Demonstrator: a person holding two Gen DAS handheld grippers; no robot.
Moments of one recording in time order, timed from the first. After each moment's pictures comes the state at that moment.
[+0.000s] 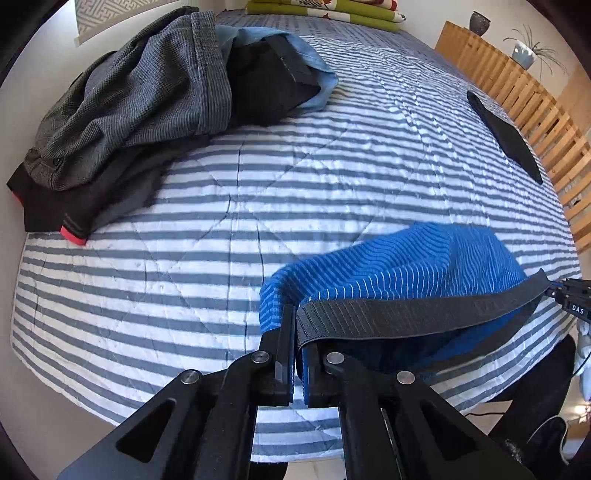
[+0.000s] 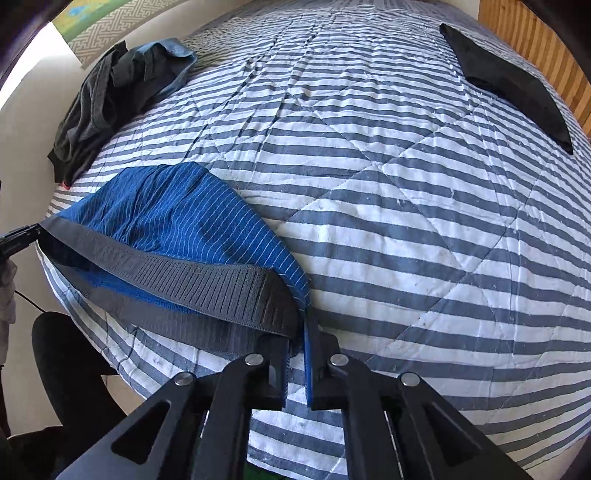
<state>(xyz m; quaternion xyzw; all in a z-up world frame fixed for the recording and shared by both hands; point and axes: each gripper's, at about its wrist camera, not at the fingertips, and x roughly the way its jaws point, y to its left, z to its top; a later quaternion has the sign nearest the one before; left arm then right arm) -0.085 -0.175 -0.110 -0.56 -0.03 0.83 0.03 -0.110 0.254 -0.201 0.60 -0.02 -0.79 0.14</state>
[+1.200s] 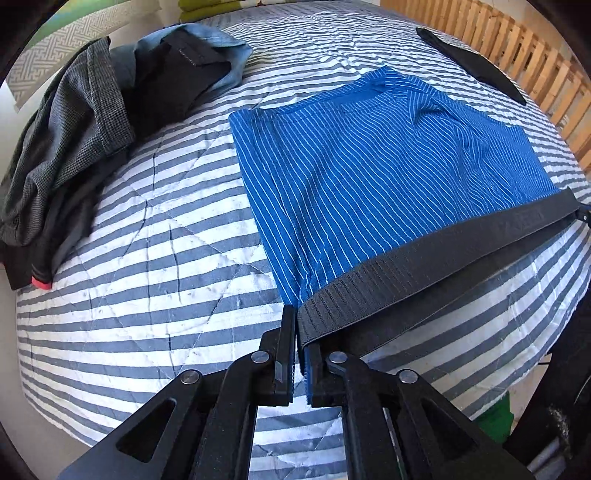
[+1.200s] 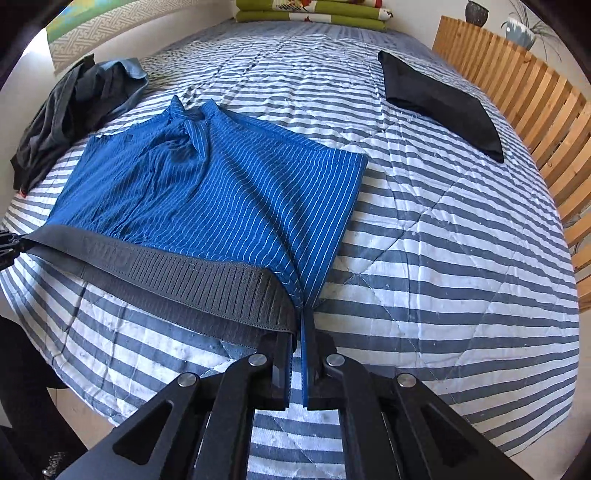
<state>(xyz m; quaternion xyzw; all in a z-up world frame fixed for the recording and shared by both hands) -0.106 -0.077 -0.152 -0.58 0.09 0.81 0.08 -0.088 0.306 -0.185 0.55 0.04 -0.83 0.04</state>
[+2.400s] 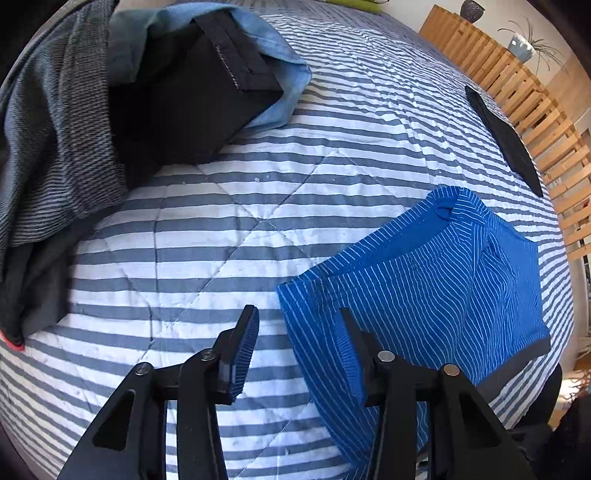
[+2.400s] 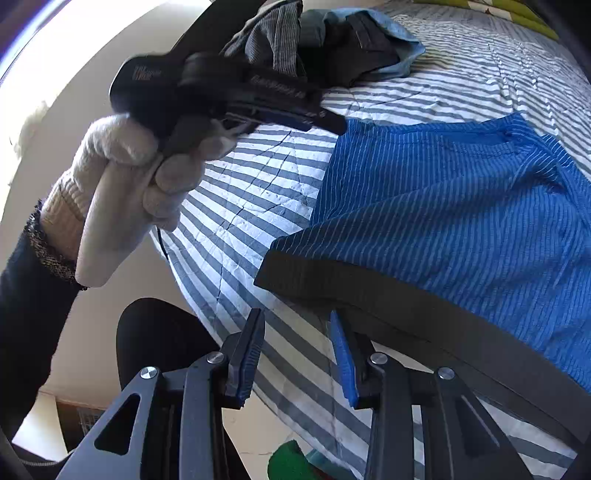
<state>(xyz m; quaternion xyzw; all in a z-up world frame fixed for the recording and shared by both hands) -0.226 -0.127 -0.151 -0.60 -0.05 0.79 0.09 -0.102 0.041 -0.200 0.56 -0.04 -0.74 0.36</state>
